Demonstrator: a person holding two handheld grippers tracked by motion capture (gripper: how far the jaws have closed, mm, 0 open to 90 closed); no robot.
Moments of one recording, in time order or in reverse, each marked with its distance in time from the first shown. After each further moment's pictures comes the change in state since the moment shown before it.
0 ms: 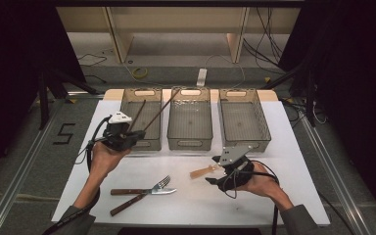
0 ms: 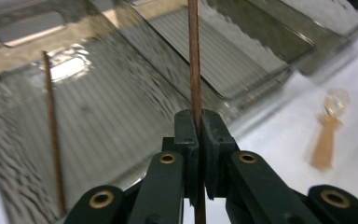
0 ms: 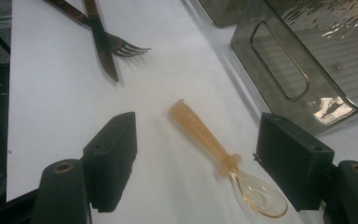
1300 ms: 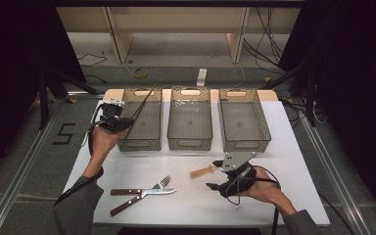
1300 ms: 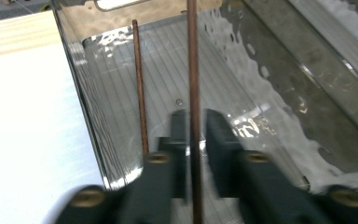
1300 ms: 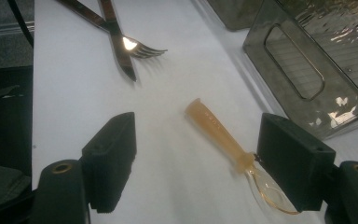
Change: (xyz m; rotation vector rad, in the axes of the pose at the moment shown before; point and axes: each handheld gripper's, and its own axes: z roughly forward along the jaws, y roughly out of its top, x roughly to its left) left arm 0.071 0.006 0.053 0.114 0.172 -0.142; right arm 0.012 -0.007 -0.006 -0.029 0.022 0.001
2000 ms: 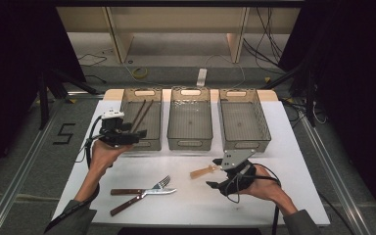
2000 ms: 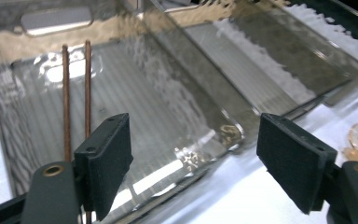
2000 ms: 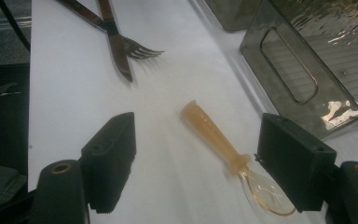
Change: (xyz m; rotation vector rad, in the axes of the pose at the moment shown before) left arm -0.042 -0.032 -0.045 -0.173 -0.201 0.041; right arm -0.004 0.006 -0.001 0.014 -0.004 -0.017
